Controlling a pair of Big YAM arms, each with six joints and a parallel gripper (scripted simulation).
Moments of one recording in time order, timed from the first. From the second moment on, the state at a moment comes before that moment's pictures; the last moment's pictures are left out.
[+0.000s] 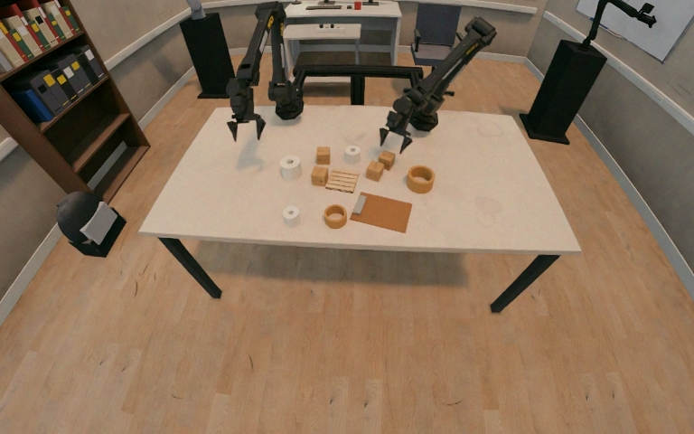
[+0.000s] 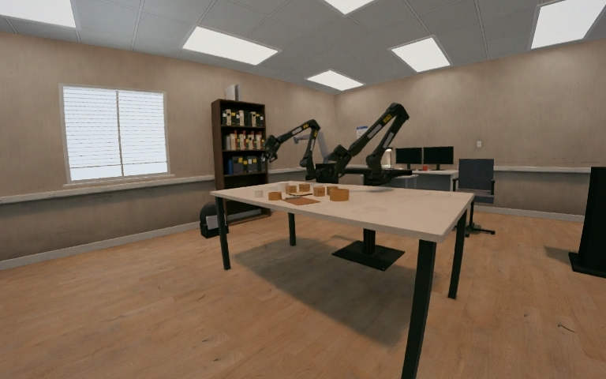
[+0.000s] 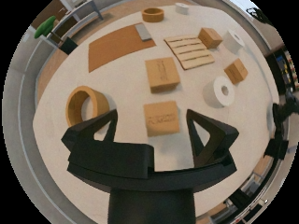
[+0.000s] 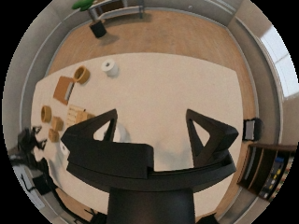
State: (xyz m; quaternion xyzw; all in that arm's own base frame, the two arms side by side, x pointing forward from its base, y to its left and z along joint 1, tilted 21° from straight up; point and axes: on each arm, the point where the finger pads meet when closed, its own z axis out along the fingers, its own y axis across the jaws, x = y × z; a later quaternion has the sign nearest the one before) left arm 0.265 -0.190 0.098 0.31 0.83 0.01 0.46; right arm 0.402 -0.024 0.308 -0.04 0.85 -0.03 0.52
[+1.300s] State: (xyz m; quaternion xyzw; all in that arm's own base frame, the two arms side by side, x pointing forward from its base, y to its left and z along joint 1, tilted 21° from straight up) left arm 0.235 -0.181 0.058 0.25 0.88 0.02 0.41; right arm 0.411 -0.030 0.314 -0.02 0.85 -0.04 0.52
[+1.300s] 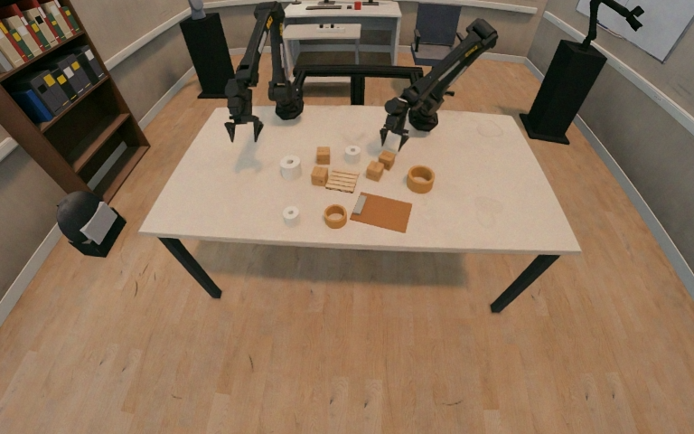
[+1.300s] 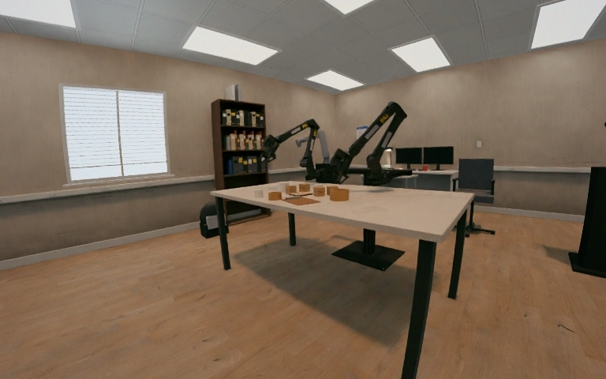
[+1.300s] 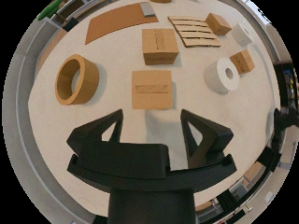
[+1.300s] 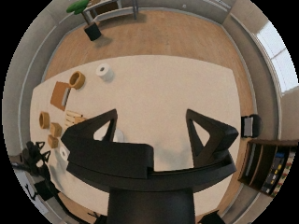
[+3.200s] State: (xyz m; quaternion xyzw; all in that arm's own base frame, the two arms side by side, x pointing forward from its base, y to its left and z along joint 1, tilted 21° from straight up) left arm 0.285 -0.190 0.012 0.24 0.88 0.02 0.40; right arm 0.411 -0.030 0.314 -0.02 0.85 -0.04 0.52
